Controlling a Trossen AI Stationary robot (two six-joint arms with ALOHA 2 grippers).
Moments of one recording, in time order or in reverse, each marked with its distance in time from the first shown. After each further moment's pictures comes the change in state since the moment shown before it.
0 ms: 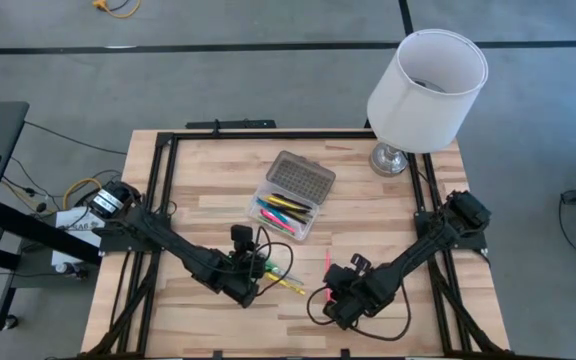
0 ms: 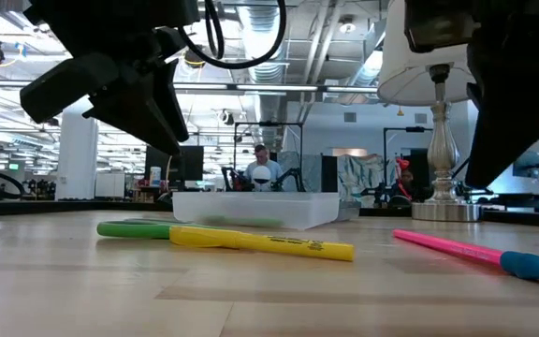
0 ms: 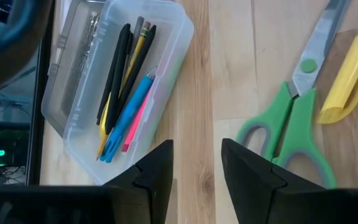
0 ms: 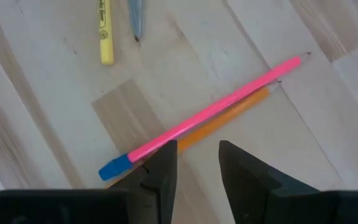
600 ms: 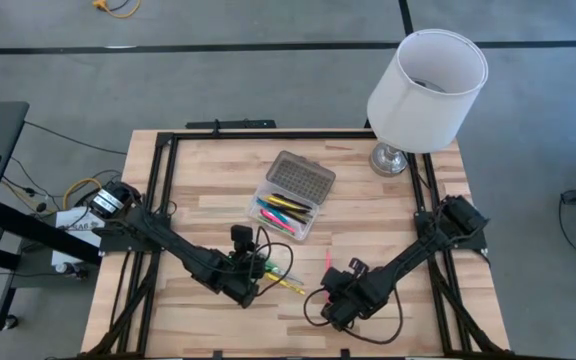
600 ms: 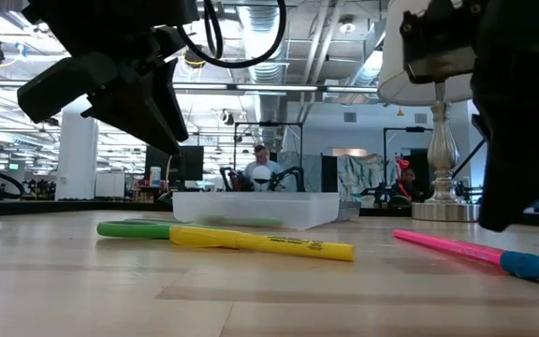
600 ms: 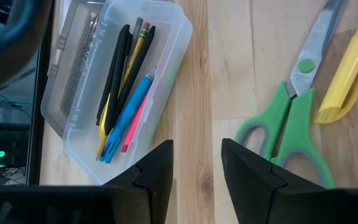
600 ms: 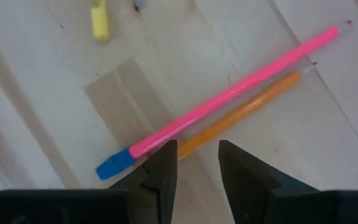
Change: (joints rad) left arm 0.000 0.000 0.000 0.001 0.000 0.002; right arm -0.006 0.064 0.002 0.038 -0.062 0.018
